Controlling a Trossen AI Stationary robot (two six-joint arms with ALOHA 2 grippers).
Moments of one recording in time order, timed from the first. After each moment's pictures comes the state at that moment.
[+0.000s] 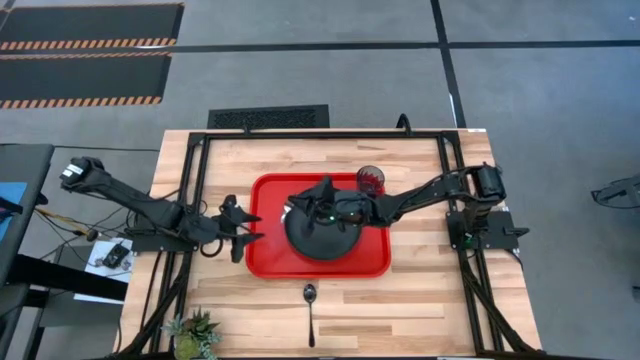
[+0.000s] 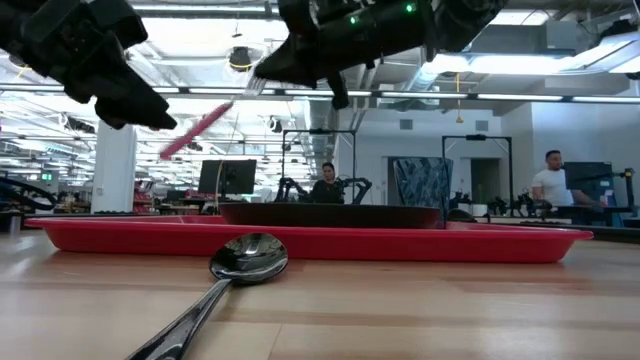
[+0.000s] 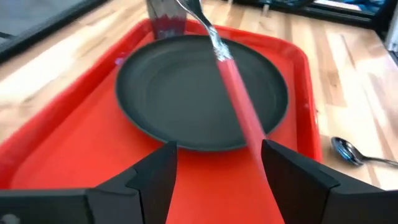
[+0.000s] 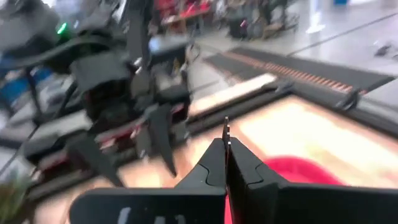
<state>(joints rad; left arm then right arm) -0.40 0.75 0.34 -0.14 -0.53 -0.44 0.06 1.85 1.13 0.62 0.39 0.31</state>
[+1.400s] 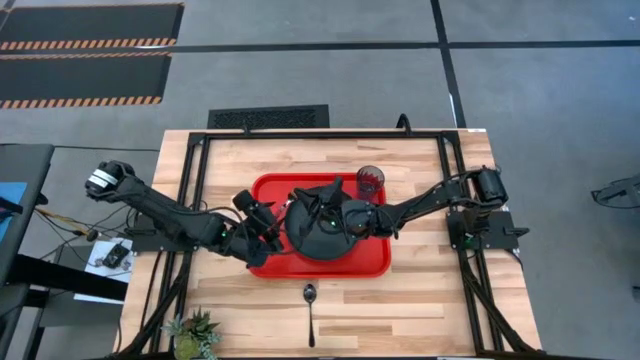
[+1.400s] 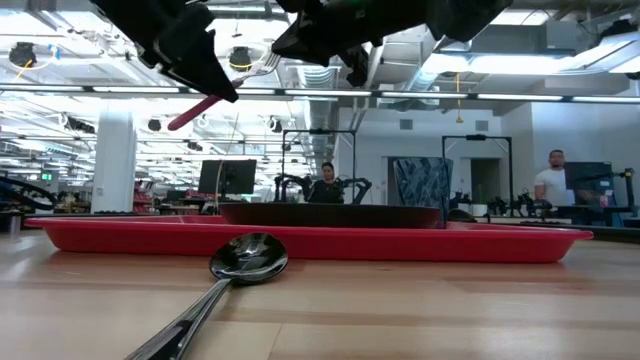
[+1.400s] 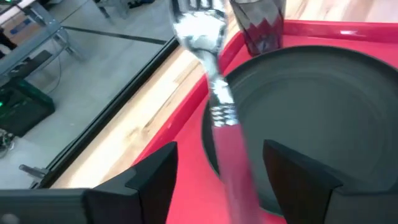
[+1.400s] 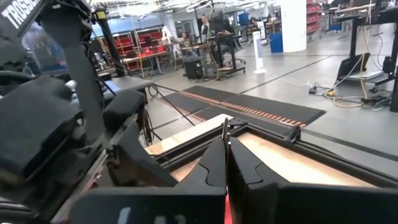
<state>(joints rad) -0.40 1.36 0.89 -0.57 -0.95 -0.59 0.14 1.85 1.13 0.76 0.71 0.21</state>
